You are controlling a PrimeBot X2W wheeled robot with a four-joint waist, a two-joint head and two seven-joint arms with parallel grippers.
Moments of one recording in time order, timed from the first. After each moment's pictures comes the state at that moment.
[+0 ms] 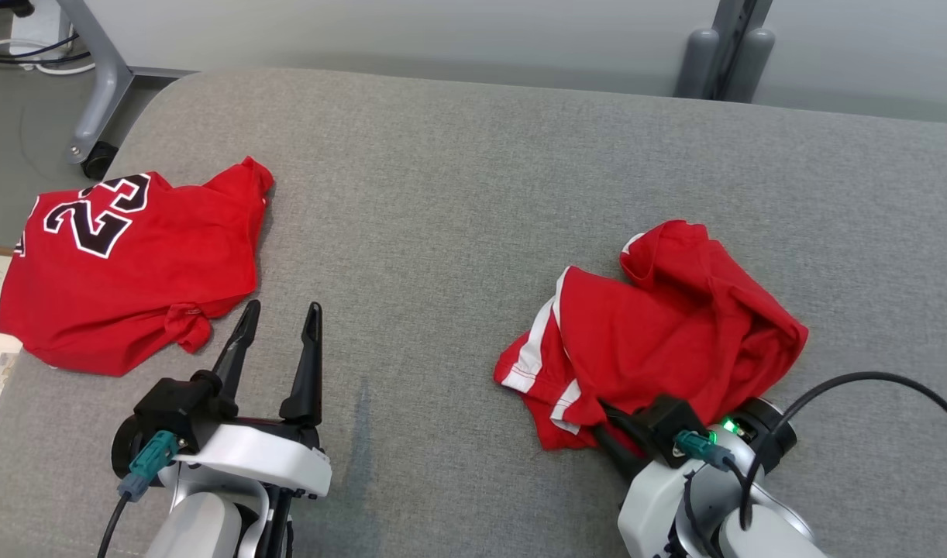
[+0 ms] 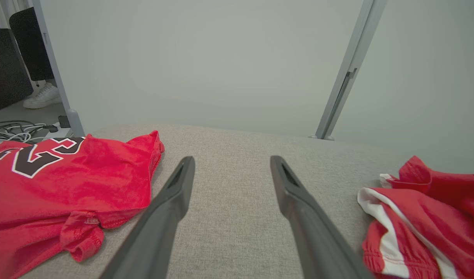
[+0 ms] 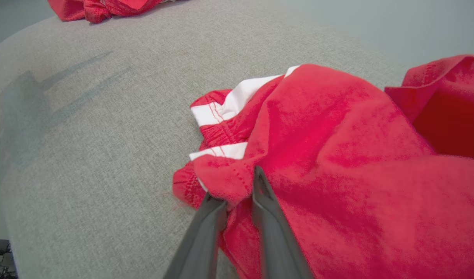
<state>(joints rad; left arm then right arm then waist) -0.20 0.16 -0.27 0.24 -0.43 0.05 -0.26 -0.28 -0.17 0.57 0.32 0.12 0.13 0.08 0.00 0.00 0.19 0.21</state>
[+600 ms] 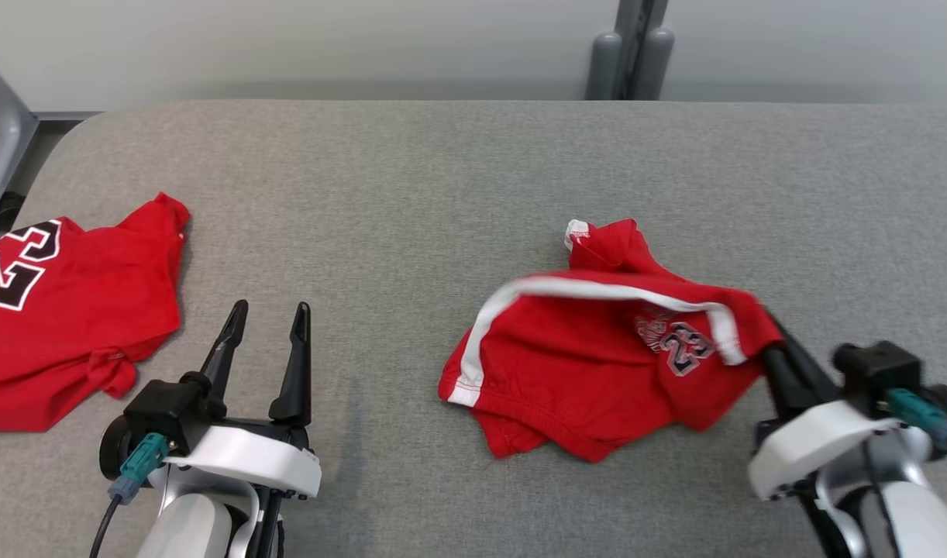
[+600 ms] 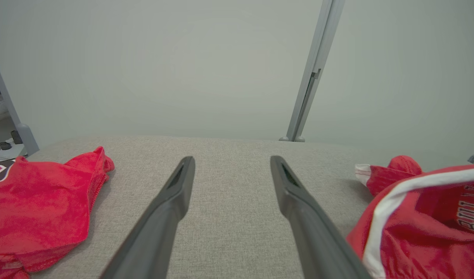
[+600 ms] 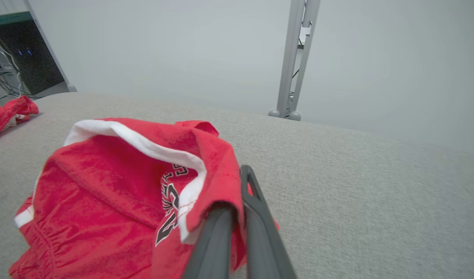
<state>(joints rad) -0.19 0.15 -0.23 0.25 -0.38 0.03 -0.26 -0.17 -0.10 0.10 0.12 0.11 0.13 0.02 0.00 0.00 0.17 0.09</state>
